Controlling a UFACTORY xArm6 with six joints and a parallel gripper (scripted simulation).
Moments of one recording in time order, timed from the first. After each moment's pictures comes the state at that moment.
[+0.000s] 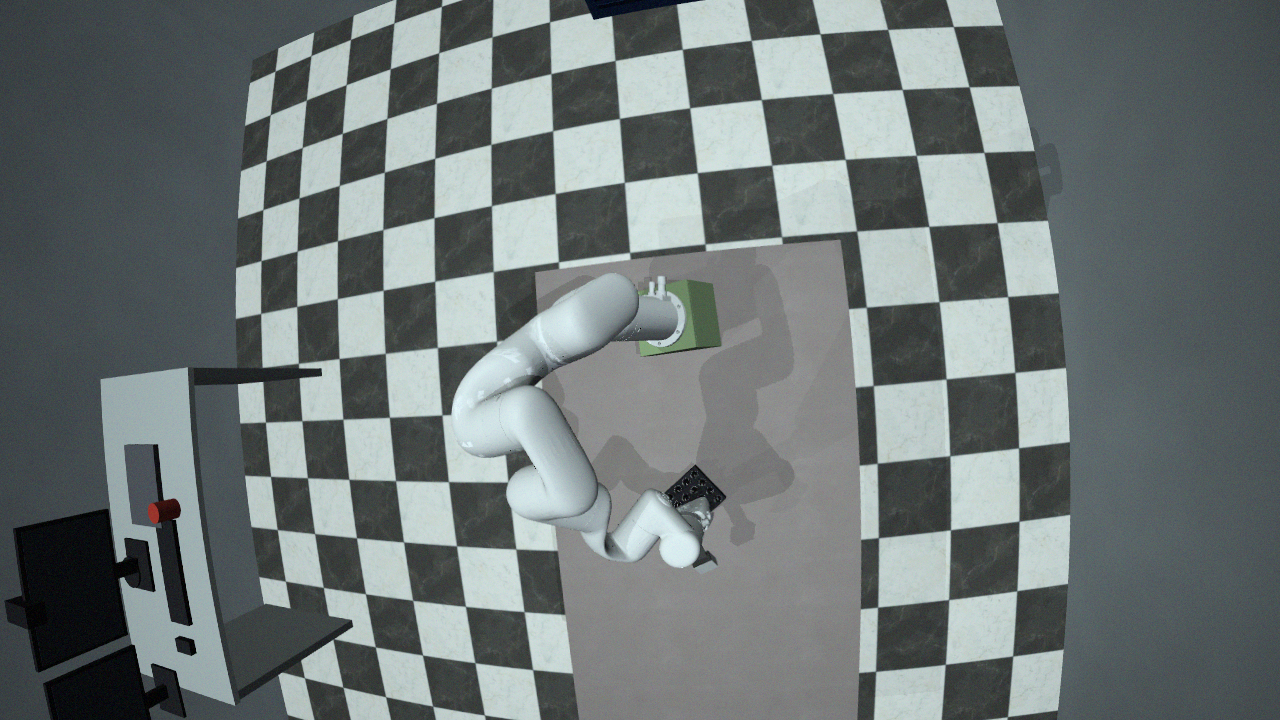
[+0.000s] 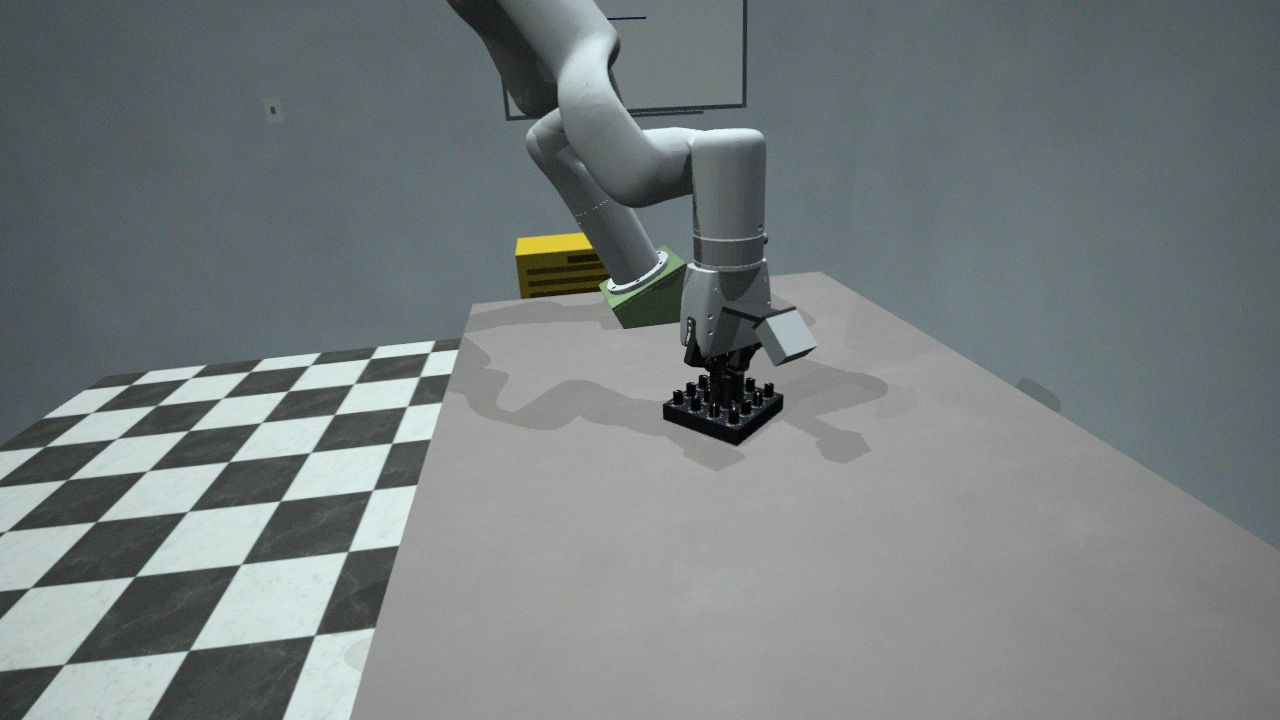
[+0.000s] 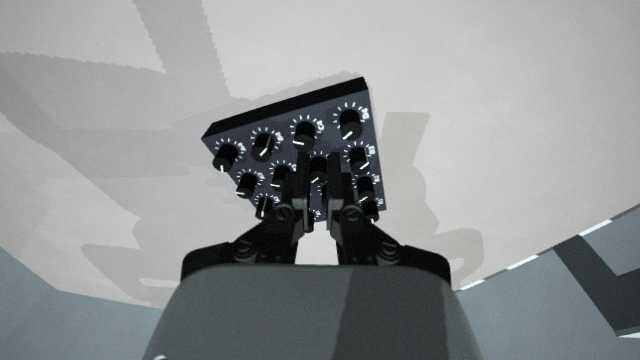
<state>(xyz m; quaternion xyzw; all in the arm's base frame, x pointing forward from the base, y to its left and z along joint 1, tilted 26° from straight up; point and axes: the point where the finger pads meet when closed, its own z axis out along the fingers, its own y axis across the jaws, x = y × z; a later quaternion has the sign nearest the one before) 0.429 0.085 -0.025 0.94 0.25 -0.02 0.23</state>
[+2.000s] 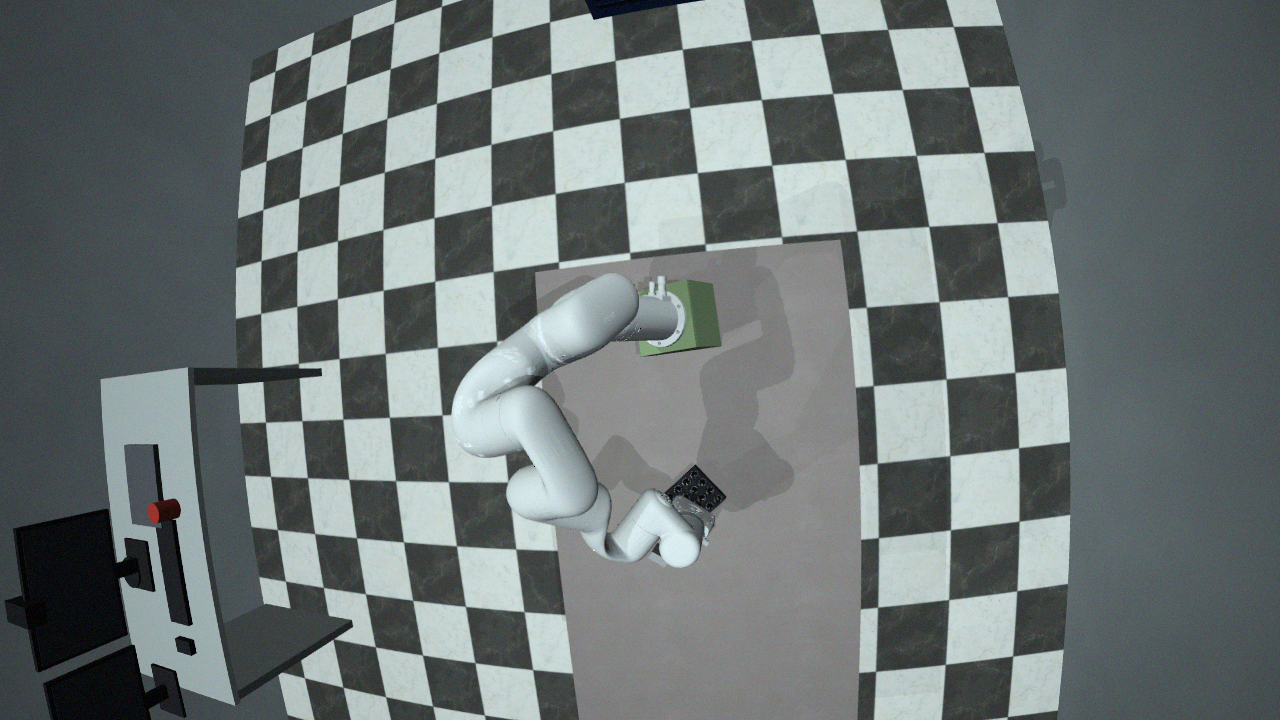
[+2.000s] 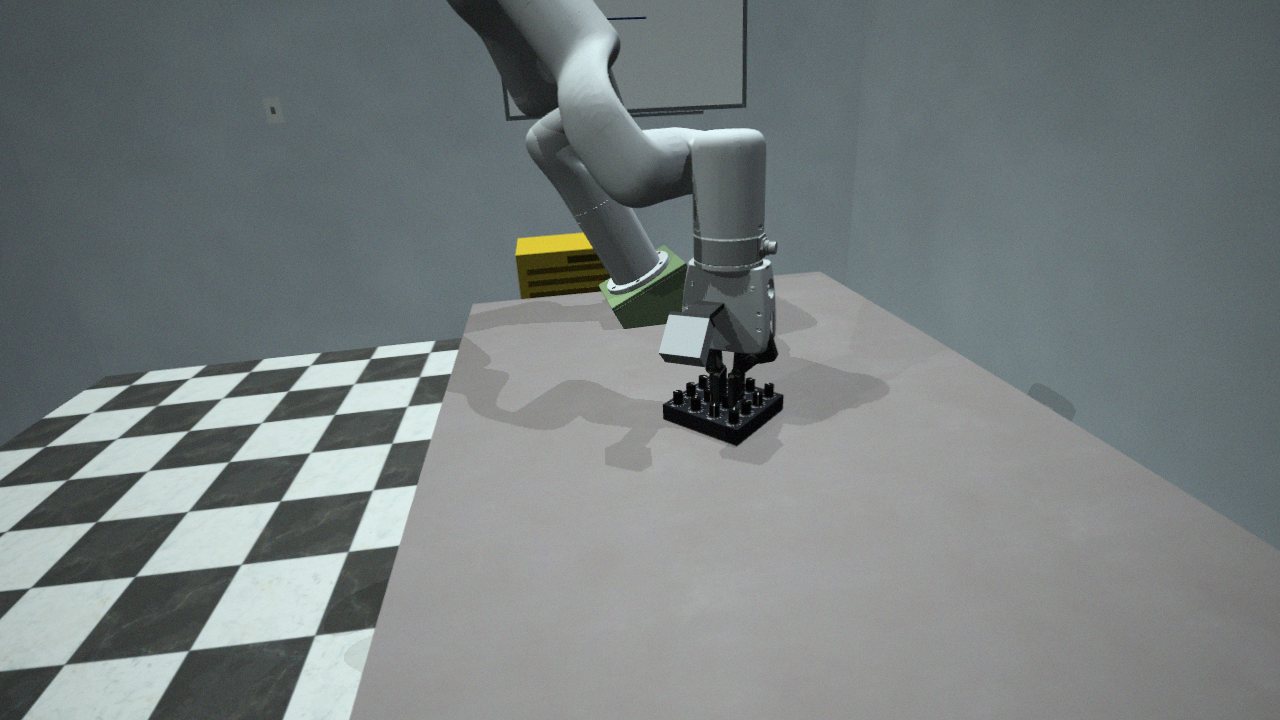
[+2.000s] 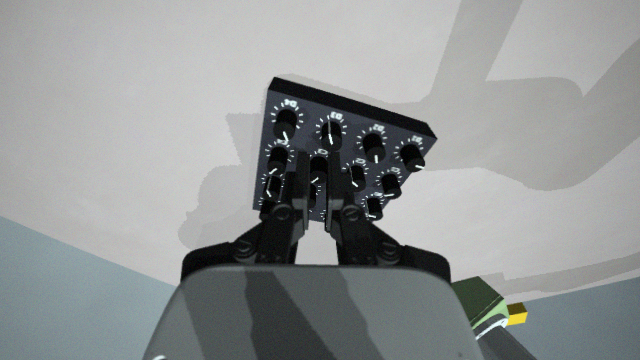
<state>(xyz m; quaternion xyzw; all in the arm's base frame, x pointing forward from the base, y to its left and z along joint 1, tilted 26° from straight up) 0.429 0.085 -0.025 0.95 -0.22 0.09 0.21</state>
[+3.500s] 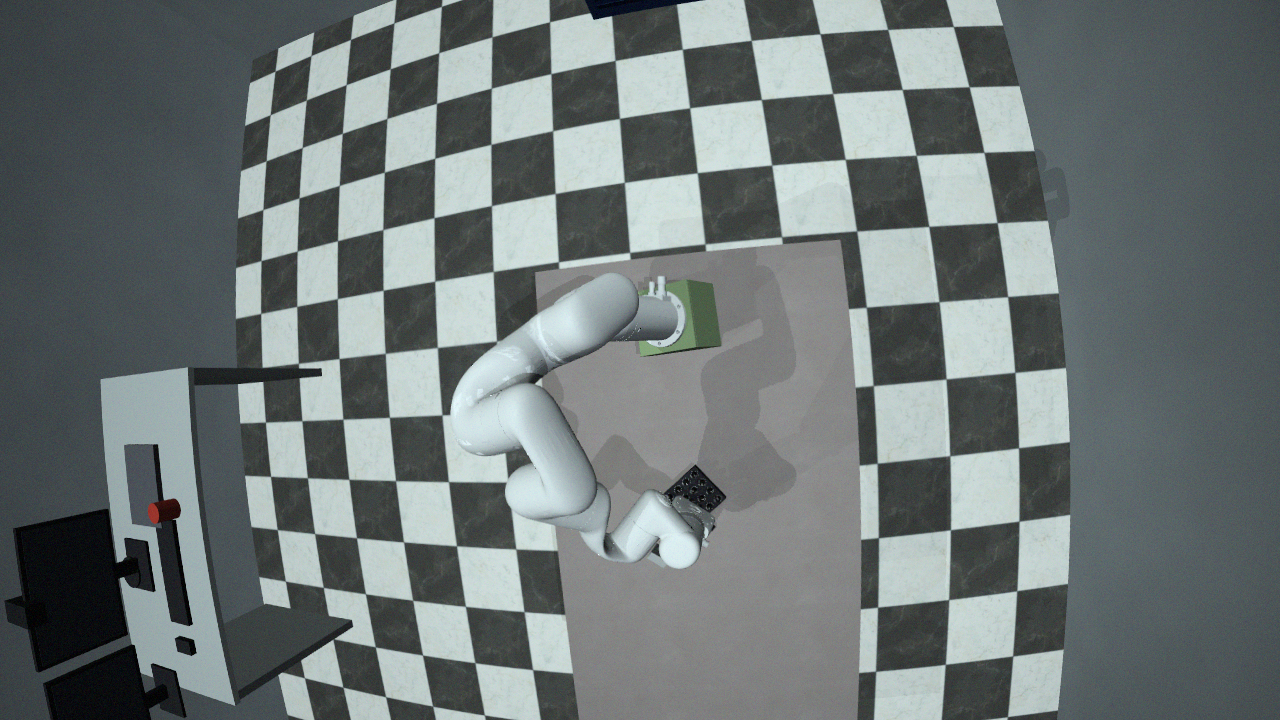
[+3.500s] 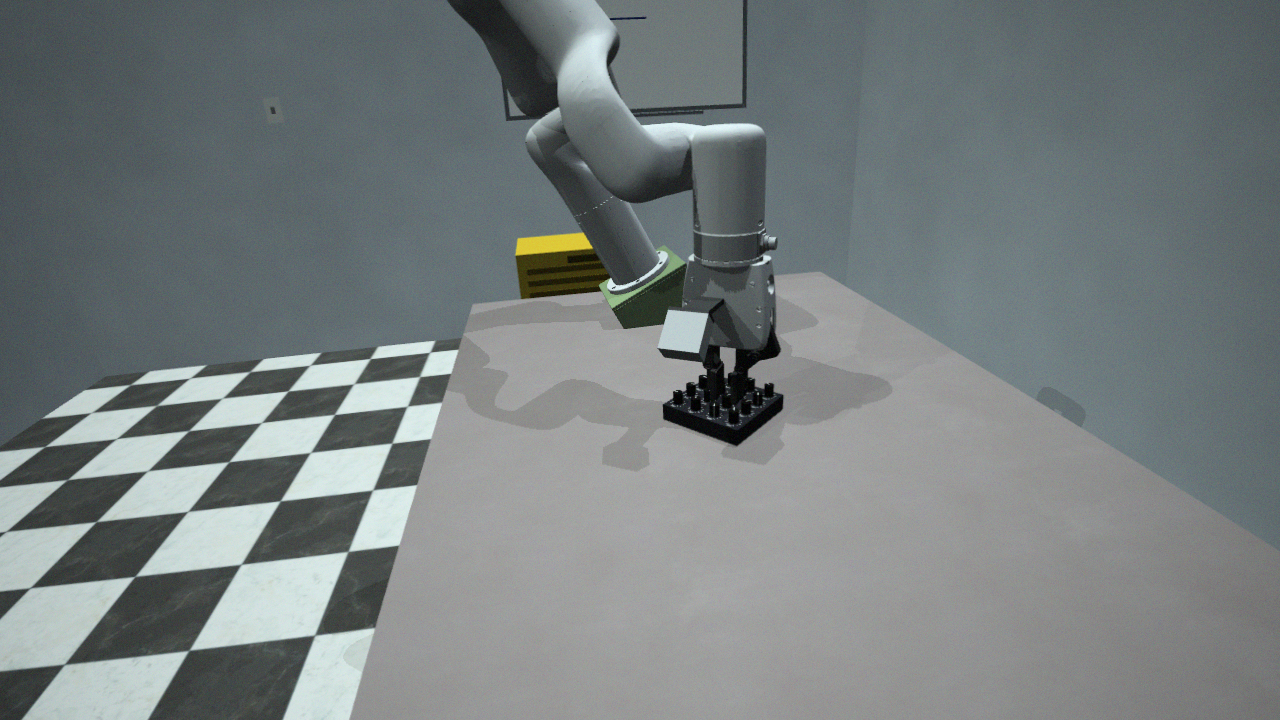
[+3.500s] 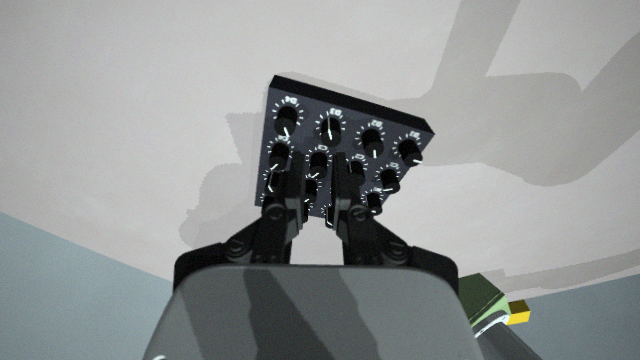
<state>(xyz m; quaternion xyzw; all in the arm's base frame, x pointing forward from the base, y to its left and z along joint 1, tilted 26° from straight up) 0.429 0.087 -0.021 0.95 -0.22 0.10 0.21</state>
